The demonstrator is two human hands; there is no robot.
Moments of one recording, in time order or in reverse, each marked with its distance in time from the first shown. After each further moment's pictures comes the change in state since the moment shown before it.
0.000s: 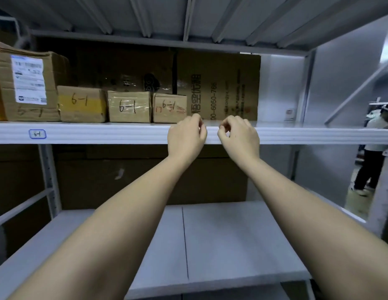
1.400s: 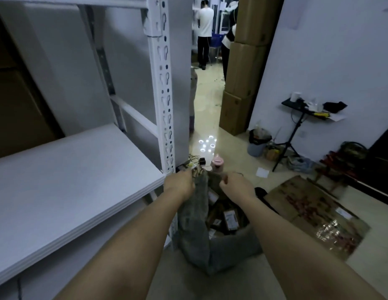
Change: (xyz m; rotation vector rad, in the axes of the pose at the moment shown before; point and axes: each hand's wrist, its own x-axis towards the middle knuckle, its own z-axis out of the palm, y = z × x) left_hand -0.266 0.520 0.445 -0.132 -1.220 0.290; right_hand -0.328 0.626 -0.212 -0.407 -0.786 1.007
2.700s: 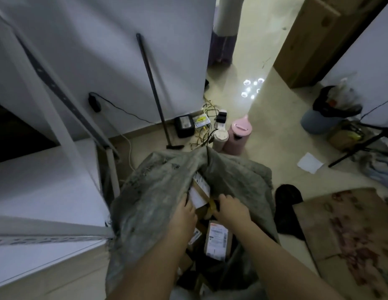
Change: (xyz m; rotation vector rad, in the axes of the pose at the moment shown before) left_hand 0.369 0.089 0.417 0.713 -0.731 0.282; right_hand 0.432 0.260 0.308 -0.291 -0.648 -0.241
